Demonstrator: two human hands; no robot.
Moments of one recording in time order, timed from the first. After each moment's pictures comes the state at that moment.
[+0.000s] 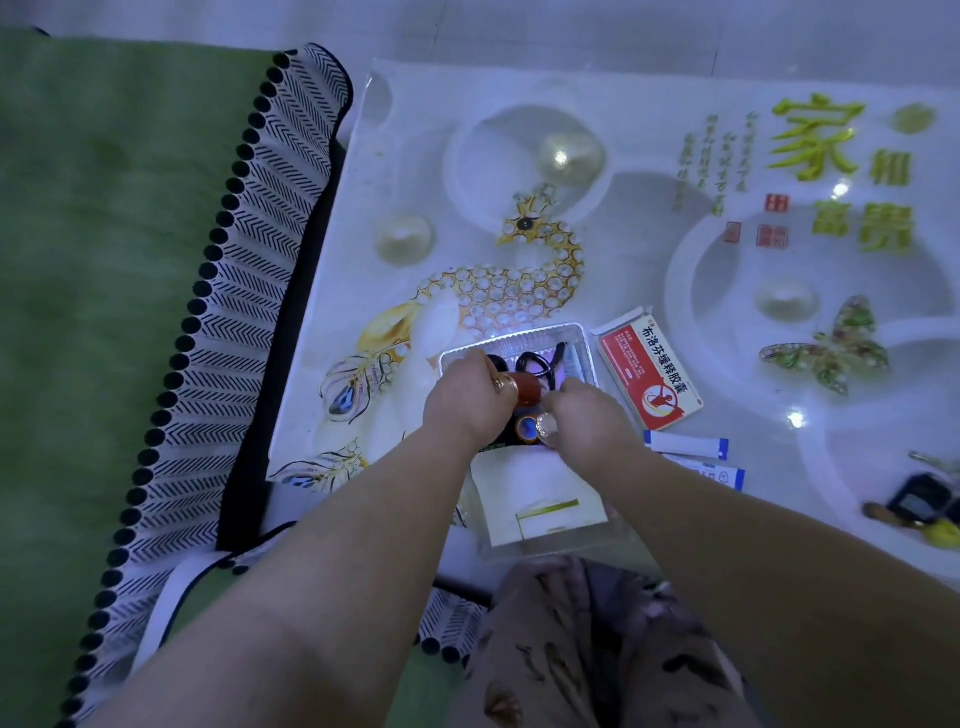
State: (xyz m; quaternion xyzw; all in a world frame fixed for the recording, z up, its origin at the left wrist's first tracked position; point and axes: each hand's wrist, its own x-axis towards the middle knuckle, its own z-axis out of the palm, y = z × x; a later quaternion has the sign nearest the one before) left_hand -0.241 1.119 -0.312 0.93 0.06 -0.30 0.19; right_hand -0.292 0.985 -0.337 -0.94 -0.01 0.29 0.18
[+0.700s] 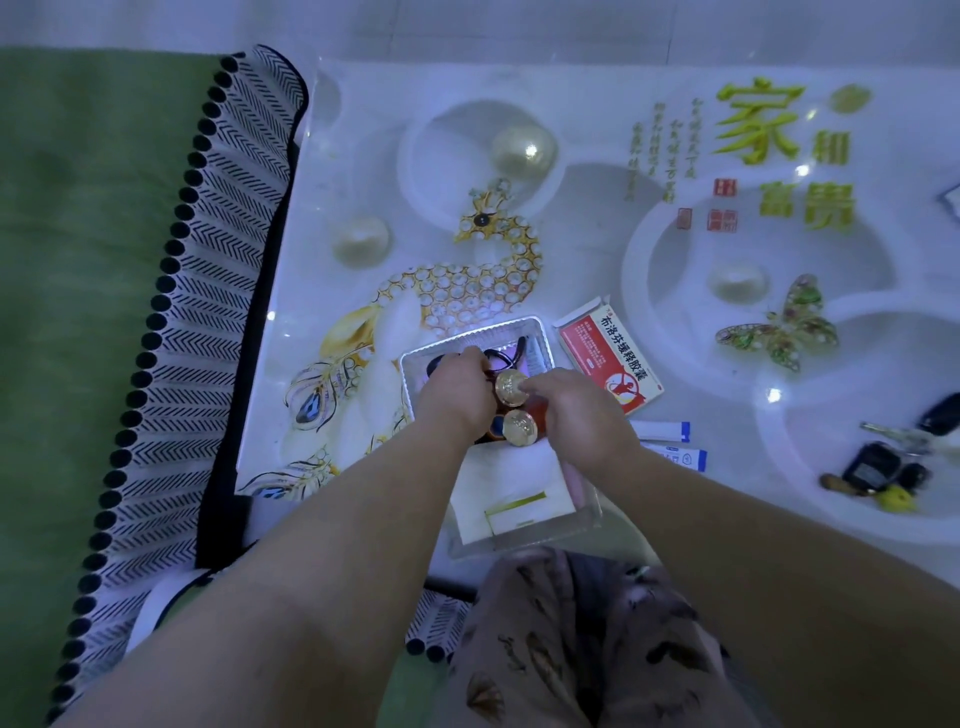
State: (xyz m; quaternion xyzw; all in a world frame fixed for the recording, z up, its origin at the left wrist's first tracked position) left_hand -0.241 1.088 -0.322 0.94 -0.01 -0.33 0.13; right_hand -0.310 0.953 -0.336 -0.92 0.04 0.21 0.33
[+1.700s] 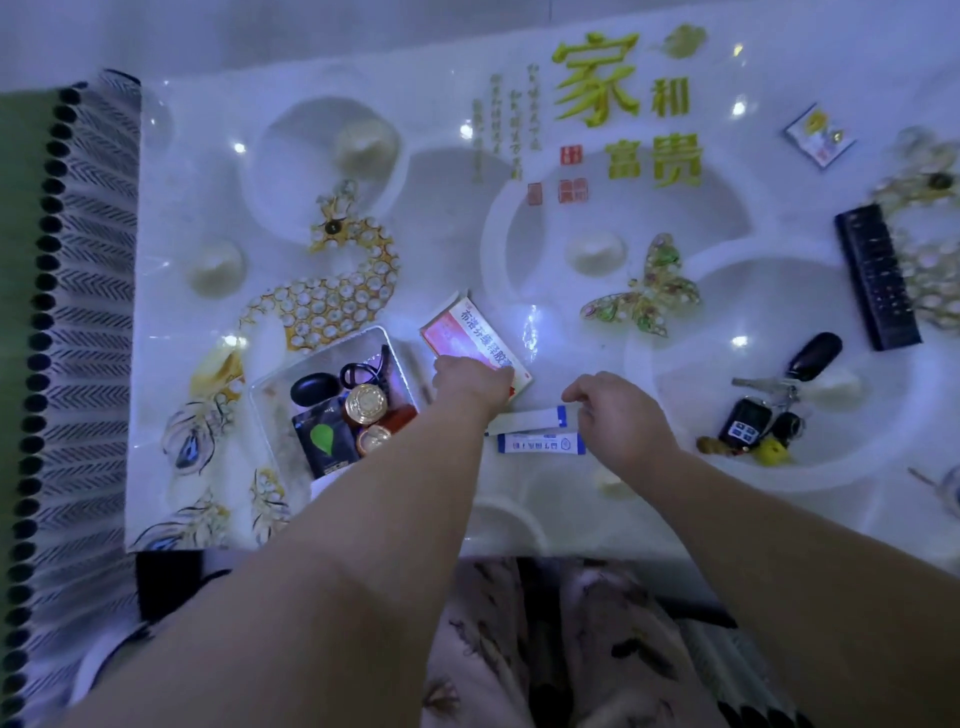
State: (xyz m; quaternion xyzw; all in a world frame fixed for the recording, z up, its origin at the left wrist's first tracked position) left_hand -0.275 0.910 -0.377 0.87 0.21 -0.40 0.21; right_hand -0.386 0.783 -0.380 -0.90 0.21 0.23 0.32
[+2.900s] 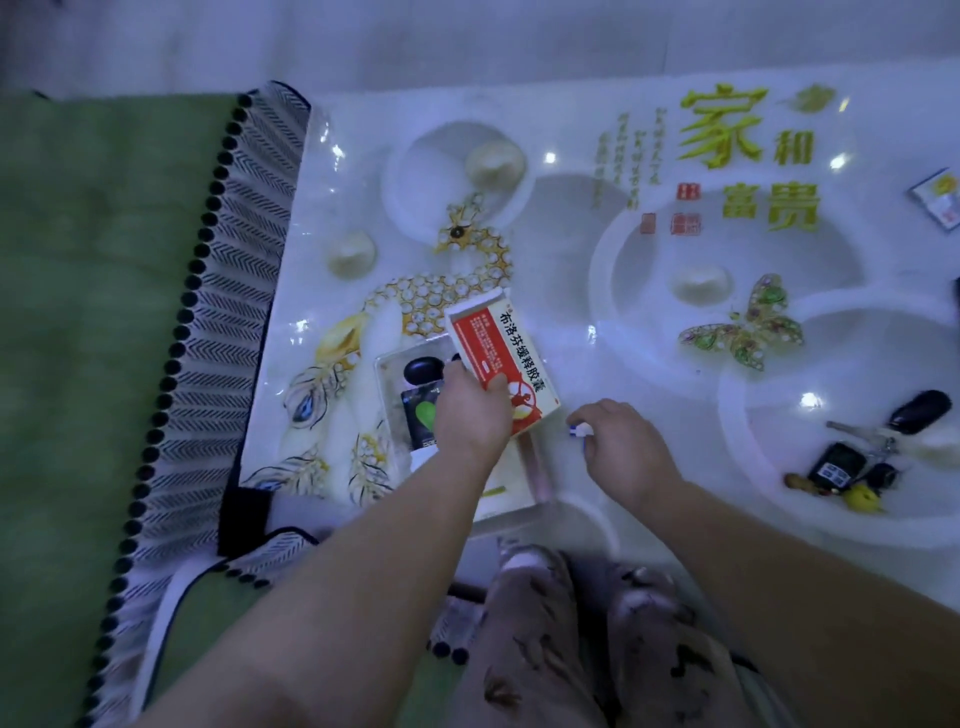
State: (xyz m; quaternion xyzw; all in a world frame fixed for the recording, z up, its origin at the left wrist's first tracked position) left_hand -0.291 1.011 -0.301 0.89 0.23 -0.22 0.32; right_hand -0.370 0.867 -0.341 -0.92 0.08 0.25 0.30
